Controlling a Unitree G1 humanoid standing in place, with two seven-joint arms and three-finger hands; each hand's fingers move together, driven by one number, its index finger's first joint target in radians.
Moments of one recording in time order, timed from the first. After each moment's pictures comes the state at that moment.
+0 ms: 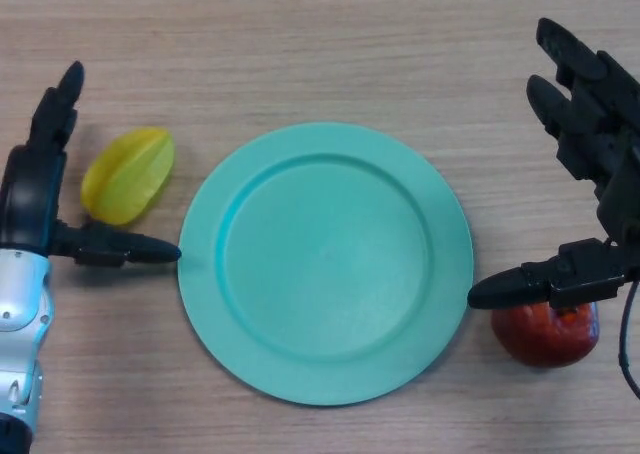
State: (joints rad) left arm -0.42 0.37 0.10 0.61 0.11 -0.35 0.08; right arm -0.10 -0.27 -0.08 -0.61 0.09 0.41 0.24
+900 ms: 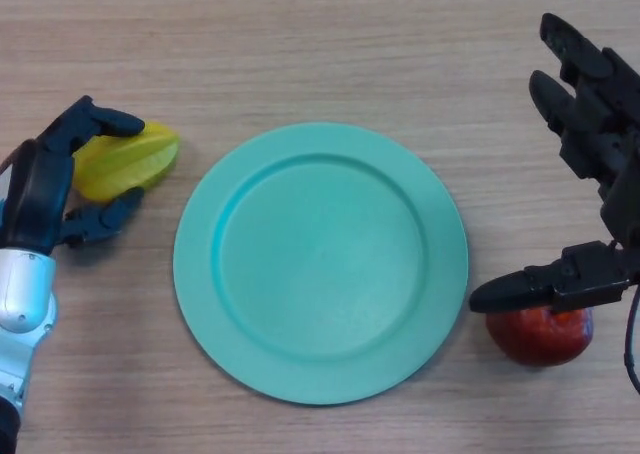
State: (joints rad) left arm -0.49 0.42 0.06 0.79 0.42 -0.53 0.26; right arm -0.08 -0.27 -0.08 -0.64 0.09 0.41 0.24
